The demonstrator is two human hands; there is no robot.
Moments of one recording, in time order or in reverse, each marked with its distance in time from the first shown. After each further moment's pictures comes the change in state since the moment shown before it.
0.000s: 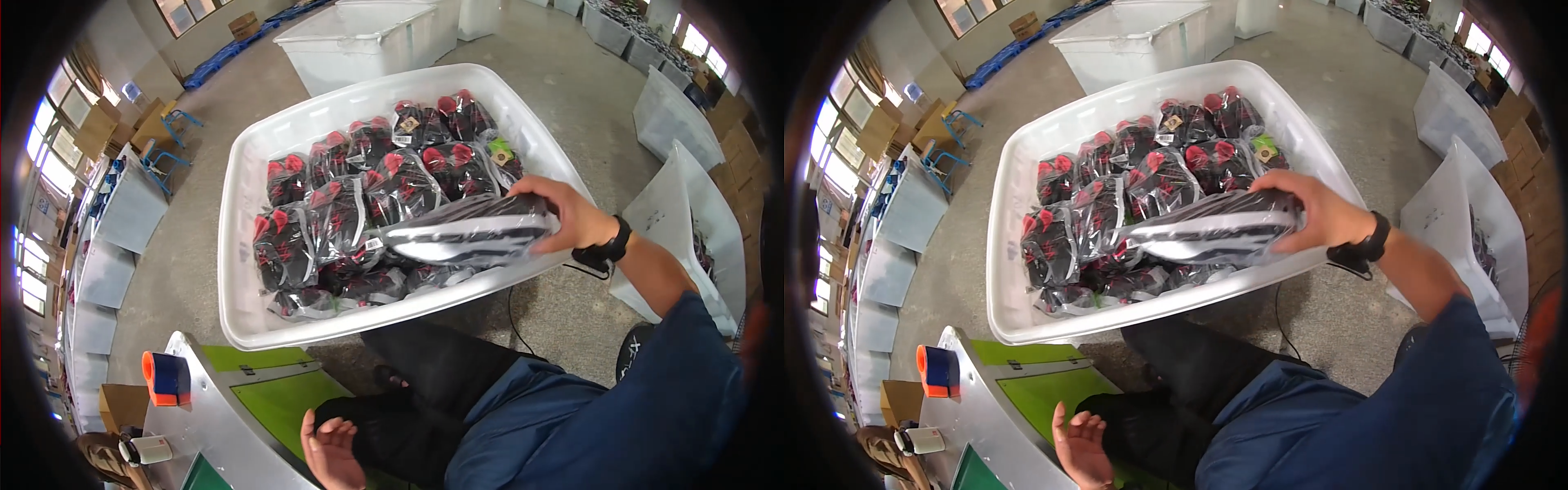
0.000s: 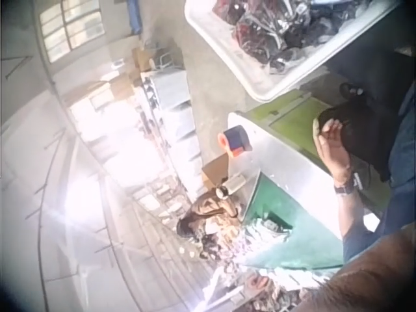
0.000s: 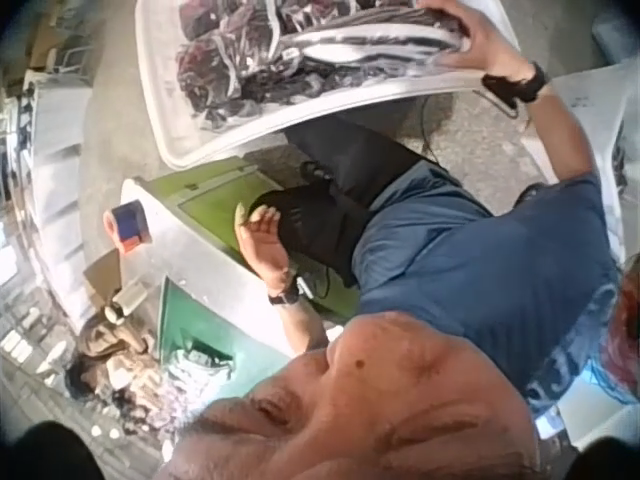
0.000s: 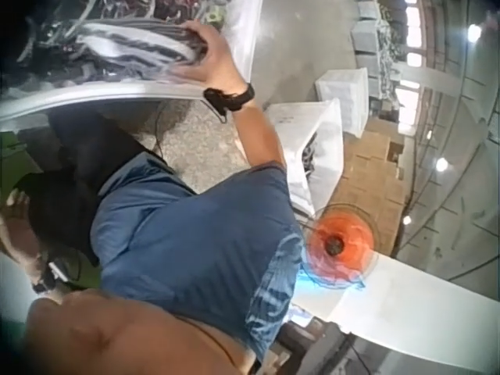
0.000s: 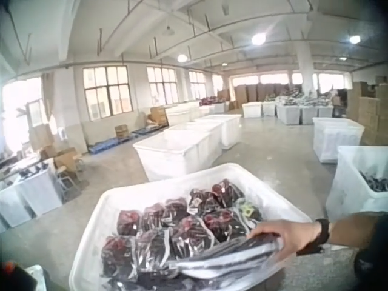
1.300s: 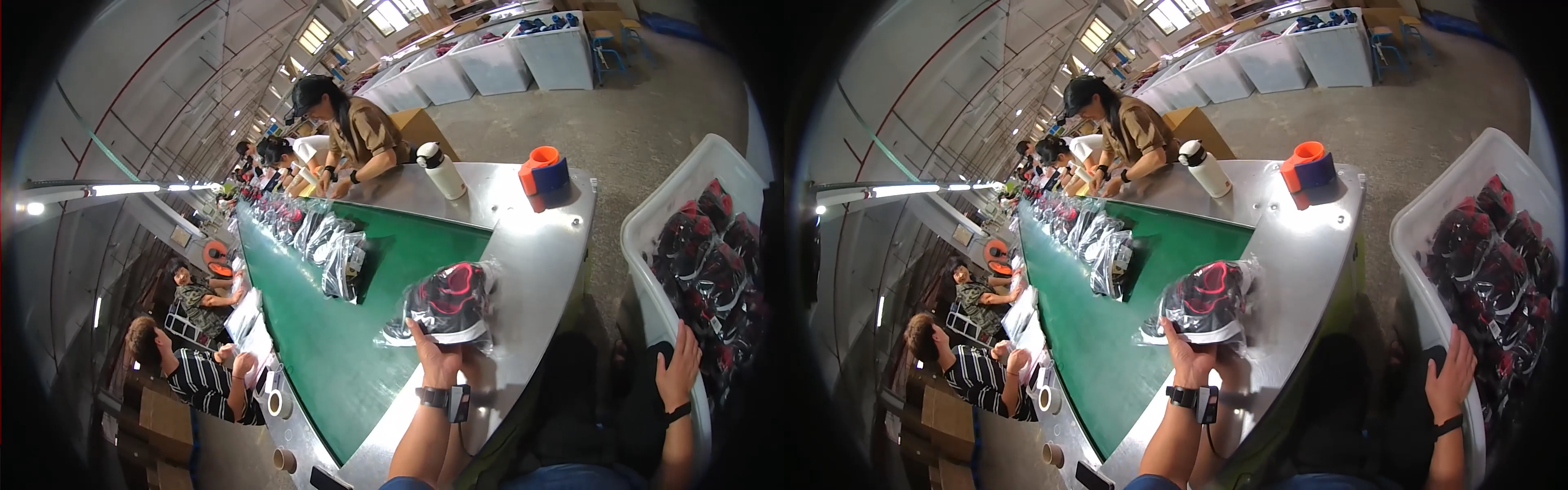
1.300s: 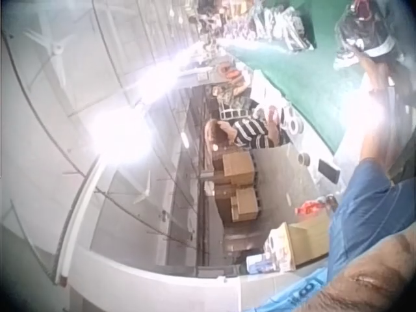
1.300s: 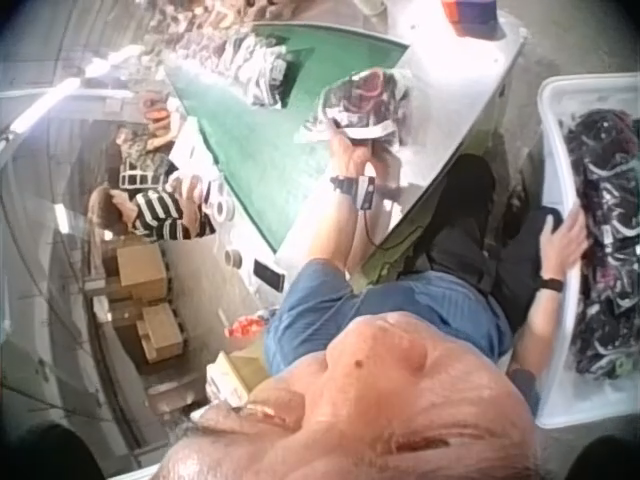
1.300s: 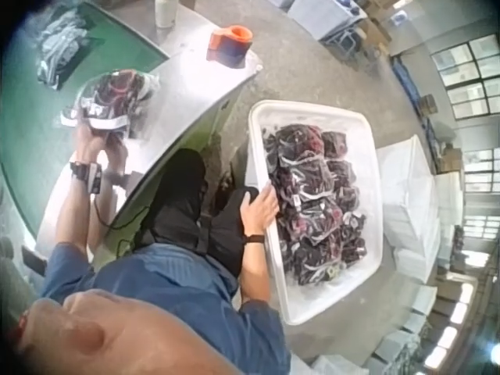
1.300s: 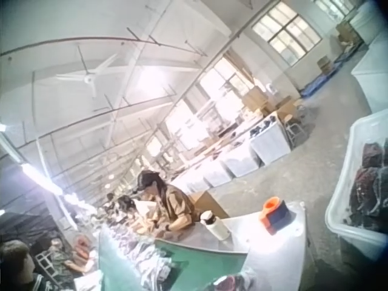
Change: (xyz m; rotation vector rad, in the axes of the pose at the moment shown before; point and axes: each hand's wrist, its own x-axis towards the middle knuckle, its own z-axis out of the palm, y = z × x) left_hand -0.146 0.068 -0.186 -0.666 1.103 0.739; right_hand 0.075 -0.014 0.340 -0.585 -0.052 -0.395
